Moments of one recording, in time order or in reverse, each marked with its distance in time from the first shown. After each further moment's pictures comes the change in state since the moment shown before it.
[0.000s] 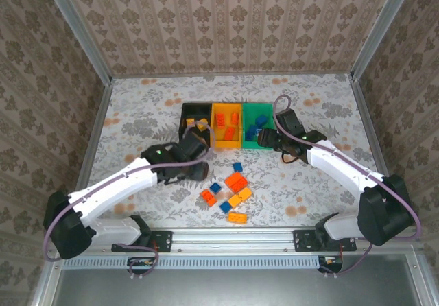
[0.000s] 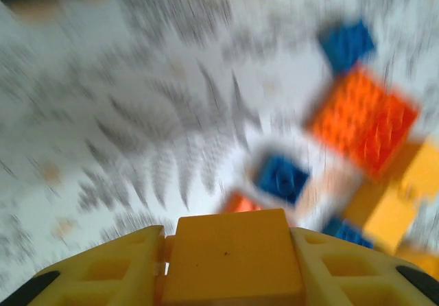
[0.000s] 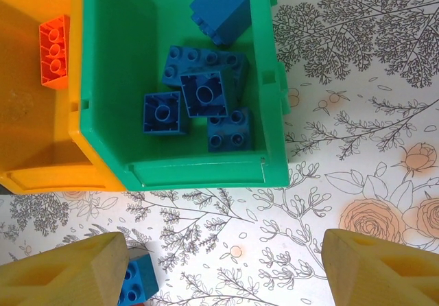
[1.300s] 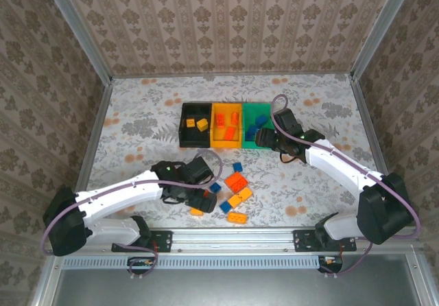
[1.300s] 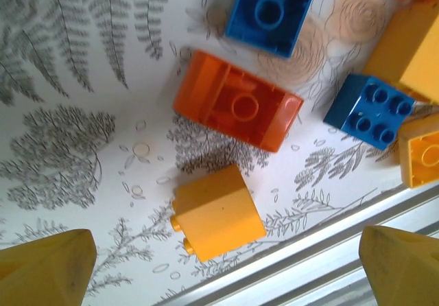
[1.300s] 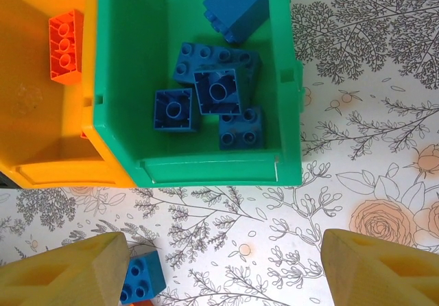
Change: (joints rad) left arm -0.190 -0.014 -0.194 -0.079 0.167 -0.048; right arm 0.022 0.012 0.018 -0.007 0.003 -0.001
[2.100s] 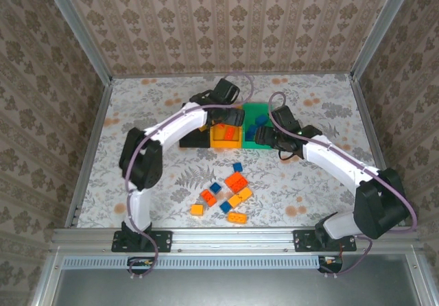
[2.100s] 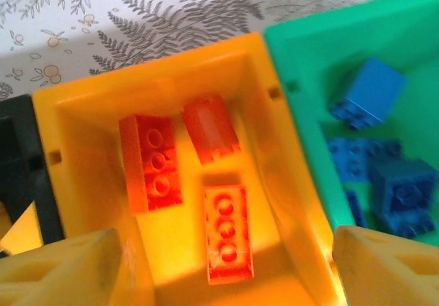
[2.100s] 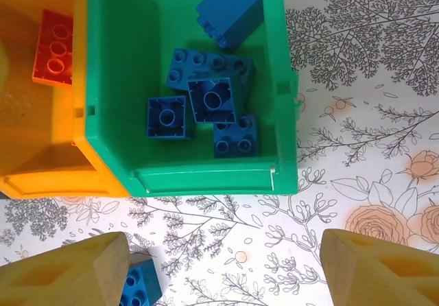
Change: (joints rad) left arm 0.332 0.762 0.883 0.283 -0.138 0.290; right arm 0.000 0.038 0.052 -0.038 0.022 0.001
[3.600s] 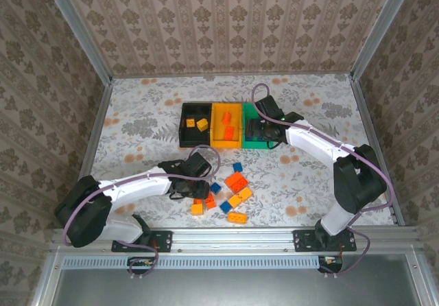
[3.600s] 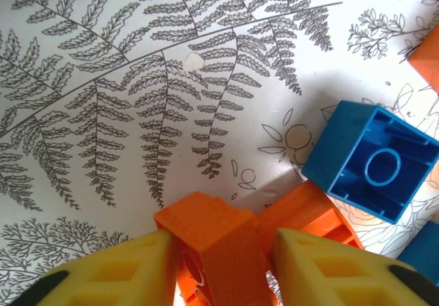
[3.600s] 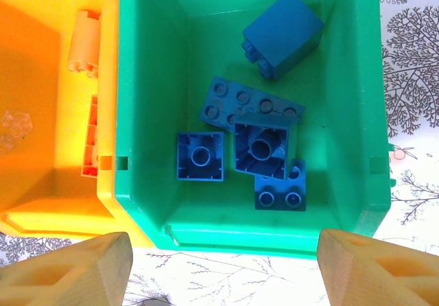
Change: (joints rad) left arm -0.176 -0.623 -1.018 0.069 0.117 -0.317; right arm 0.026 0.243 0.202 -0.016 0.006 -0.042
